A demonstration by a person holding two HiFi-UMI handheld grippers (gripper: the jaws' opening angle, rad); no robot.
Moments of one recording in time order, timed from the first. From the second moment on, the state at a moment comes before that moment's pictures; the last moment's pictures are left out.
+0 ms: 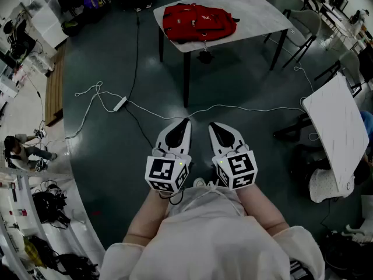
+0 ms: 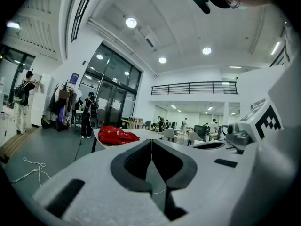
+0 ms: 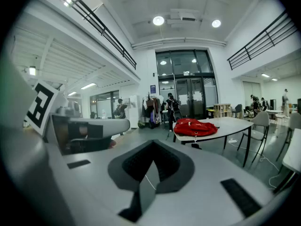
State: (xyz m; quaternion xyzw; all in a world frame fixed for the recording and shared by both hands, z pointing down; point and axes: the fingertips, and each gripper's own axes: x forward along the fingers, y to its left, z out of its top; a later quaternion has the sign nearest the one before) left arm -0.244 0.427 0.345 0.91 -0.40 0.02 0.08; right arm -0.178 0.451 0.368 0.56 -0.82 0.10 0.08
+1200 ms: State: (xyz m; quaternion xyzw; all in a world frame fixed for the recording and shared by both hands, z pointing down) left arm -0.204 0.336 0.386 0.89 -0.43 0.05 0.14; right arm -0.132 0.356 0.406 0.53 -0.83 0.16 0.08
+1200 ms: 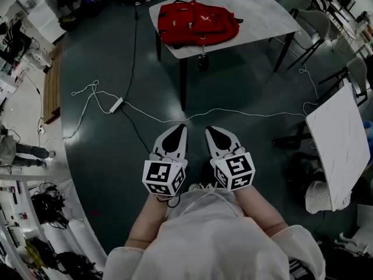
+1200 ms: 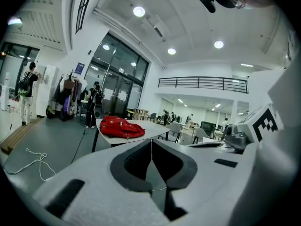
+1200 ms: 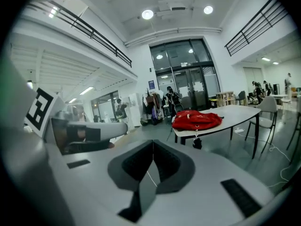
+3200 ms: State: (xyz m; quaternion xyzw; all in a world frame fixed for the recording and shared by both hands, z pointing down) left arm -0.071 -0.156 0.546 0.89 -0.33 0.17 0.26; right arm -0.011 -0.110 0.563 0.53 -0.75 0.34 0.22
